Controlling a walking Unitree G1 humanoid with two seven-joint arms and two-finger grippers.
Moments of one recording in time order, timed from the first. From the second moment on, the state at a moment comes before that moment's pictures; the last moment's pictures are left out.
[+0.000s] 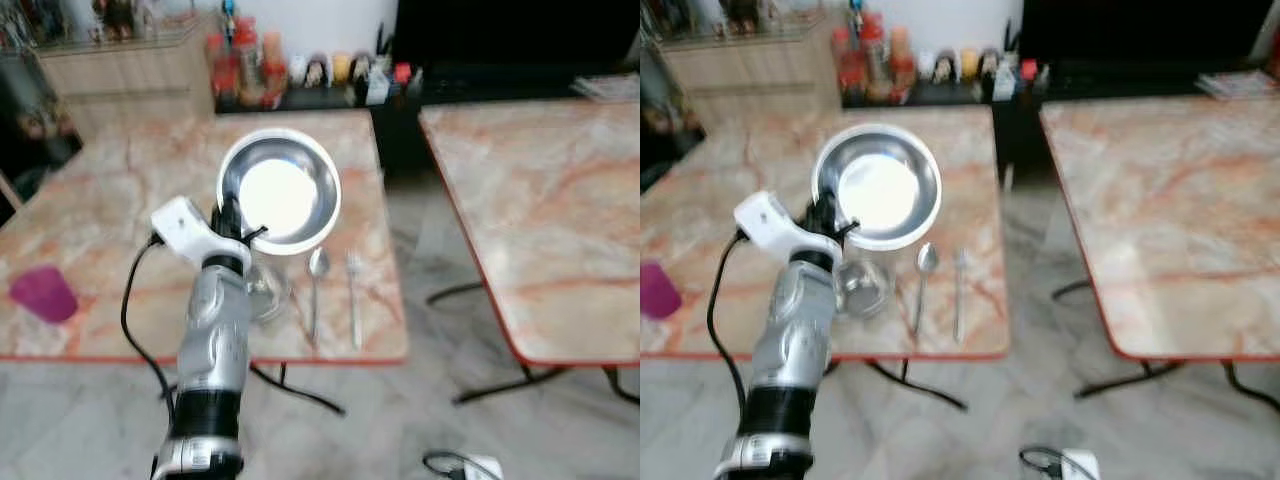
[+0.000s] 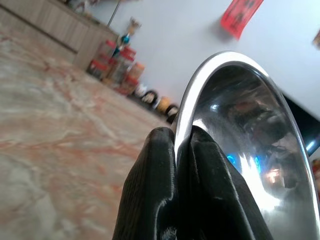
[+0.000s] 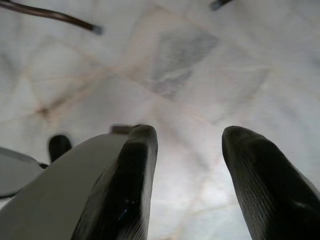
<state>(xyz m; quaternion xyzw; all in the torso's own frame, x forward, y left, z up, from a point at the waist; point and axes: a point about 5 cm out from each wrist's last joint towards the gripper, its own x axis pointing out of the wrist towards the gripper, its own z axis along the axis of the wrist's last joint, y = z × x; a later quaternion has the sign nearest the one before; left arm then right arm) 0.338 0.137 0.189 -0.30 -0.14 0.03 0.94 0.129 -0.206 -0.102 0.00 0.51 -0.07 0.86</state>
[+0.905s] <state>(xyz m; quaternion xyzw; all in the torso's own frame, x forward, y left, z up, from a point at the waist) 0.324 0.134 0.170 -0.29 -0.12 0.04 0.95 0.147 -0.207 -0.095 0.00 0.48 -0.05 0.88</state>
